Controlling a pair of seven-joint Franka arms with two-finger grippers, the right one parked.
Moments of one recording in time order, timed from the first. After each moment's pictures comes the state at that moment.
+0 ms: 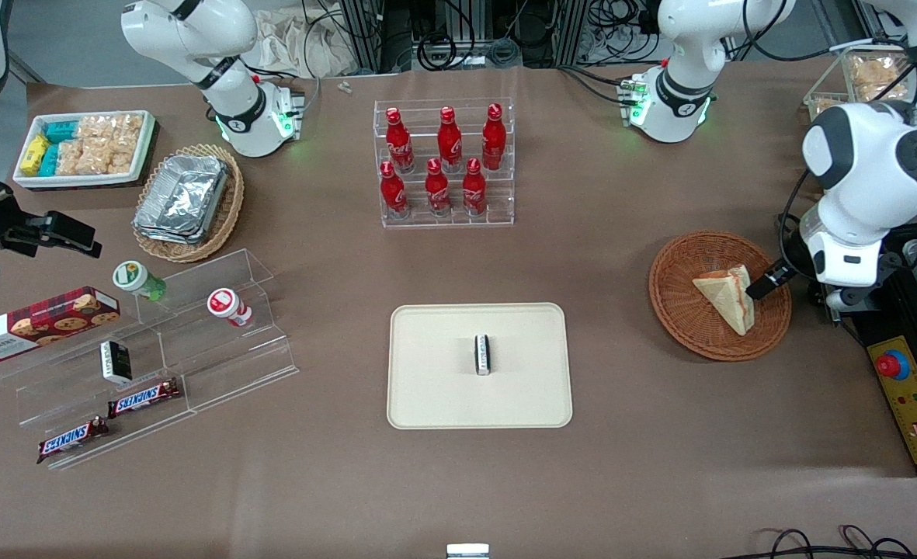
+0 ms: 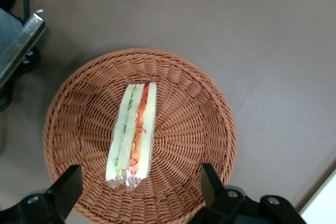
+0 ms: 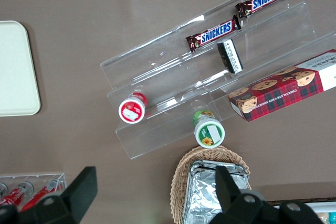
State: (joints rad) arm 0.16 -0.01 -0.12 -2.29 0.00 2.34 -0.60
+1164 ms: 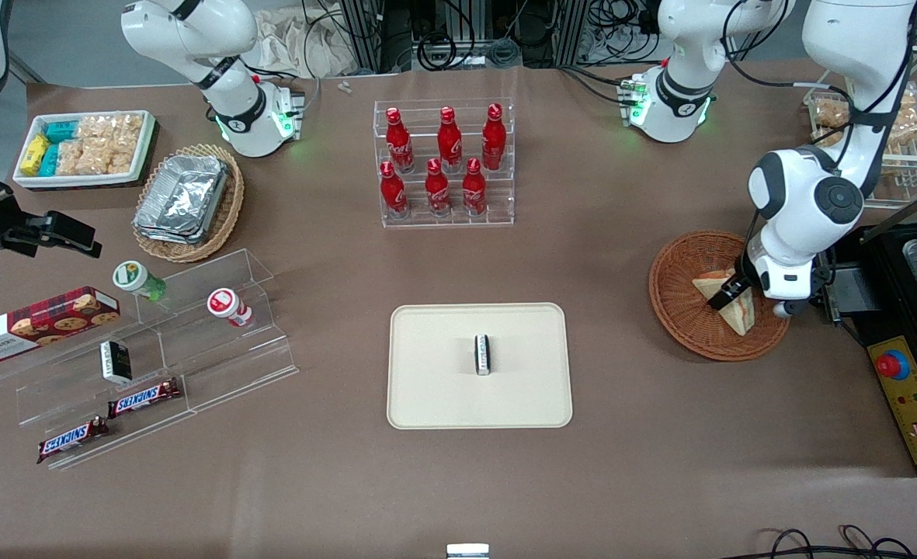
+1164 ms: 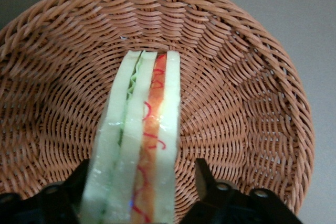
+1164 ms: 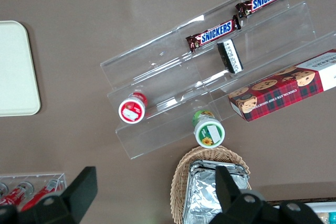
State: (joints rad) arm 0.17 0.18 -0.12 -2.45 0.00 2.68 -0.68
